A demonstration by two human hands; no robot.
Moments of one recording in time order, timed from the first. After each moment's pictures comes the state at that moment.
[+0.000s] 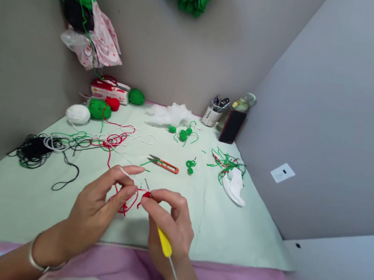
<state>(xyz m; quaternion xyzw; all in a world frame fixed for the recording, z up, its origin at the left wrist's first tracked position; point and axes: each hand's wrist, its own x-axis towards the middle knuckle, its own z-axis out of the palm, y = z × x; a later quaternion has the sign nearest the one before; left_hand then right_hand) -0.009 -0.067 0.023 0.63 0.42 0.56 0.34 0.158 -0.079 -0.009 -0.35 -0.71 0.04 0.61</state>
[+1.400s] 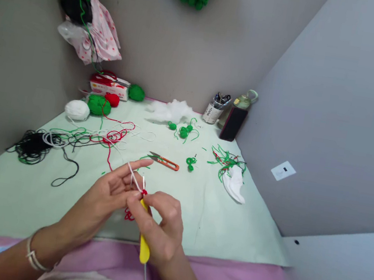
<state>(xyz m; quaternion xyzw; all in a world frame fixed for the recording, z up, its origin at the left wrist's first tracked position) -0.006 -0.064 0.022 0.39 0.32 0.49 0.71 0.158 -0.079 -0.026 -0.33 -0.75 -0.04 0.57</state>
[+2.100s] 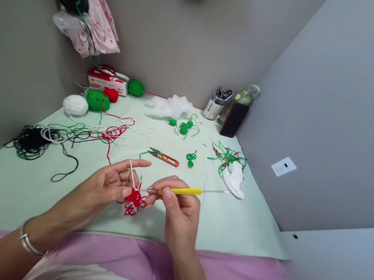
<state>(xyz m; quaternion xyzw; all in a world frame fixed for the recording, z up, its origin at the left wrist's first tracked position) -0.026 -0.054 0.010 0.42 0.32 0.42 0.73 0.164 -0.068 0.001 -0.28 -0.50 0.51 0.64</state>
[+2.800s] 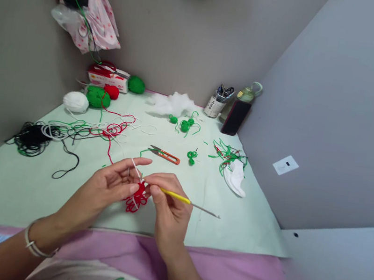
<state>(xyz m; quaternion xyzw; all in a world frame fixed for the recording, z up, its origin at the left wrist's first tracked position) -0.013 -0.061 0.012 0.42 0.34 0.48 0.69 0.148 -0.068 -0.010 -0.33 -0.58 0.36 0.65</state>
